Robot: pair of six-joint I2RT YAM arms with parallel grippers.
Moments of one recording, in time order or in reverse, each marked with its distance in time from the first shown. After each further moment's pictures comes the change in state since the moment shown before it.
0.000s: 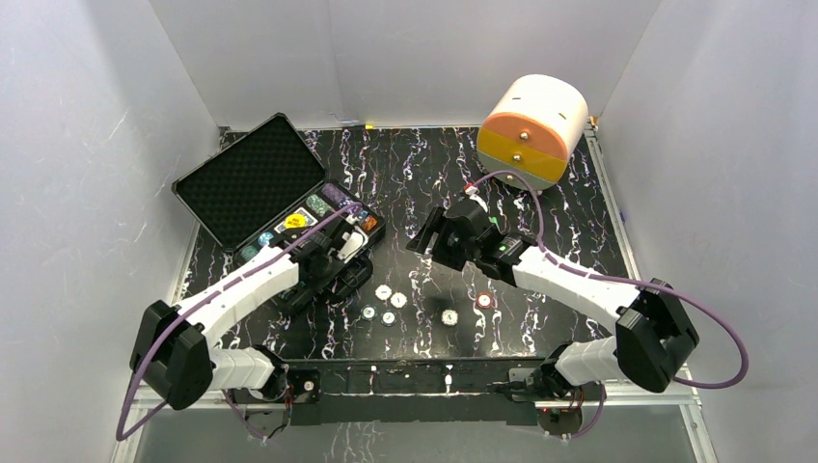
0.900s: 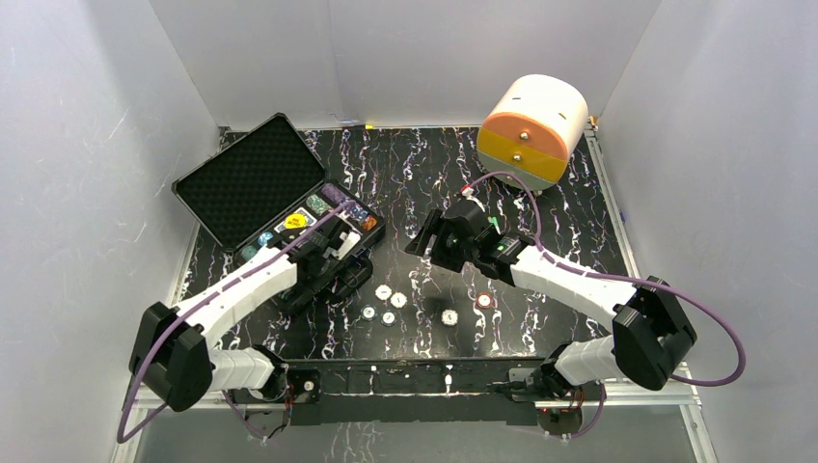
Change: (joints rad) left arm 0.019 0.021 -0.023 0.003 -0.129 -0.028; right arm 0.000 0.026 0.000 0.002 -0.041 -0.003
